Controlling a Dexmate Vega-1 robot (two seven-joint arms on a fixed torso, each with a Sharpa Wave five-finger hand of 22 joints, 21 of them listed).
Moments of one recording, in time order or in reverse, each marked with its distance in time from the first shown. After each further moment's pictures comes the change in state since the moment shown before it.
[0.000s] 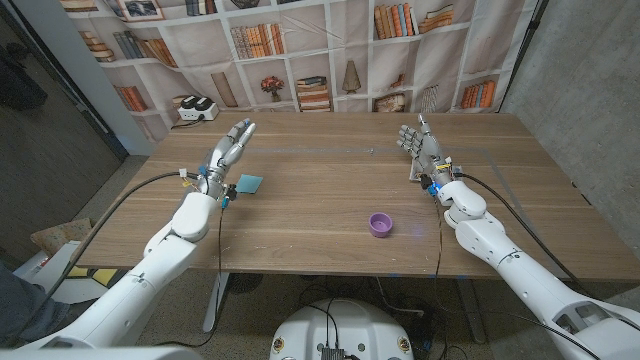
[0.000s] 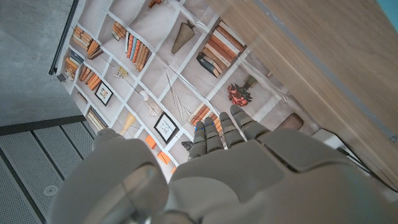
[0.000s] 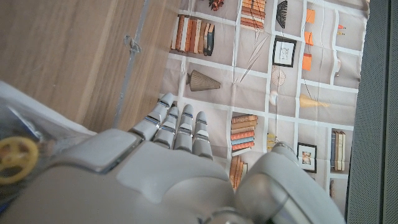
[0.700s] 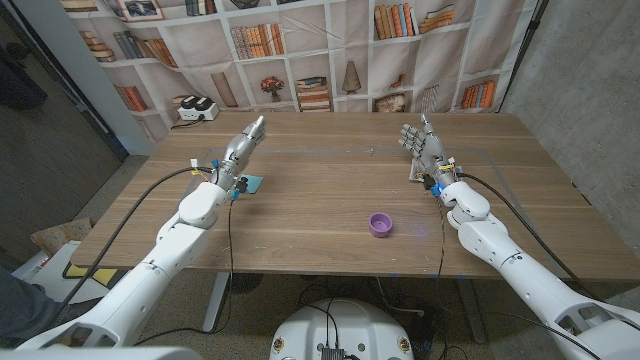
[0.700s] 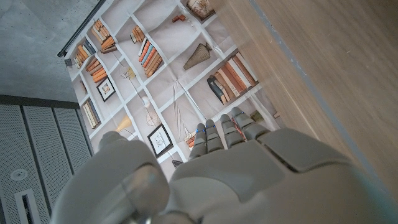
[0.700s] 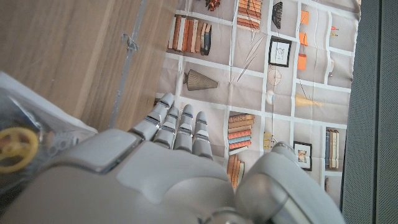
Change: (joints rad) left arm -0.077 -0.069 0.008 0.057 -0.238 0.036 -0.278; left_hand -0.014 0.014 0.008 0.008 0.000 -0.036 0.007 0.000 0.000 -0.036 0.004 0.000 0.000 -0.033 0.005 0.000 0.000 -0.026 -0.001 0.000 0.000; right arm -0.011 -0.011 0.008 -0.002 0.008 0.020 0.023; right_hand 0.000 0.000 0.000 0.000 0.000 0.000 0.000 0.000 0.000 0.000 0.000 0.000 0.000 -0.004 -0.004 0.000 0.000 -0.007 -0.007 0.011 0.000
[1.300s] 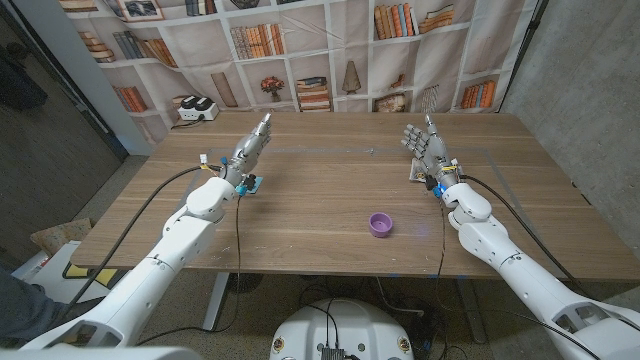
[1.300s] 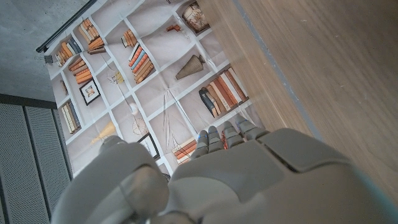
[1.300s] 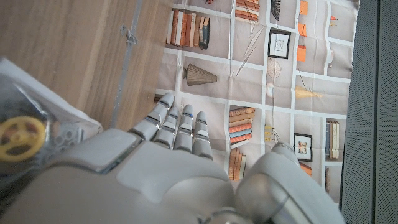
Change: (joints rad) left arm 0.008 -0.002 -0.001 -0.132 -0.040 0.222 0.012; left_hand -0.035 0.007 0.015 0.015 0.000 -0.100 0.000 -0.012 -0.005 -0.095 0.017 -0.012 0.000 -0.103 0.017 -0.008 0.000 -0.111 0.004 -0.023 0.000; right arm 0.006 0.017 0.014 0.044 0.025 0.036 0.031; right_hand 0.000 0.000 0.000 0.000 0.000 0.000 0.000 0.000 0.000 0.000 0.000 0.000 -0.004 -0.006 0.006 0.000 0.000 0.000 0.000 0.006 0.000
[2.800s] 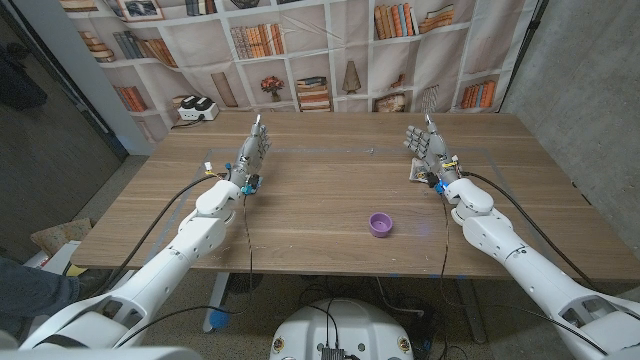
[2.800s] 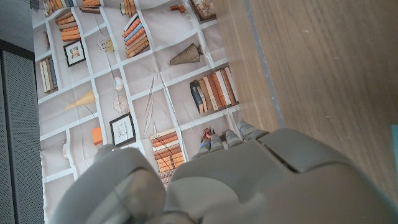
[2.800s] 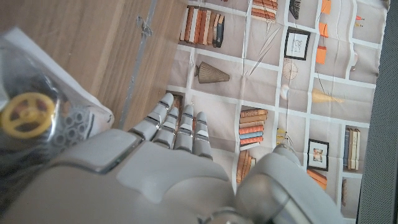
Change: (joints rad) left arm -0.140 -0.059 0.108 0.263 -0.241 -0.106 -0.053; left_hand -0.067 -0.041 0.001 0.024 0.000 -0.123 0.004 -0.025 0.000 -0.126 0.000 -0.028 0.000 -0.122 0.010 -0.022 0.000 -0.078 0.001 -0.022 0.000; right arm 0.030 -0.034 -0.021 -0.005 -0.008 -0.080 -0.044; right_hand -0.009 -0.009 -0.004 0.004 0.001 -0.009 0.009 0.000 0.000 -0.007 0.000 0.000 0.000 -0.004 -0.004 0.000 0.000 -0.009 0.002 0.006 0.000
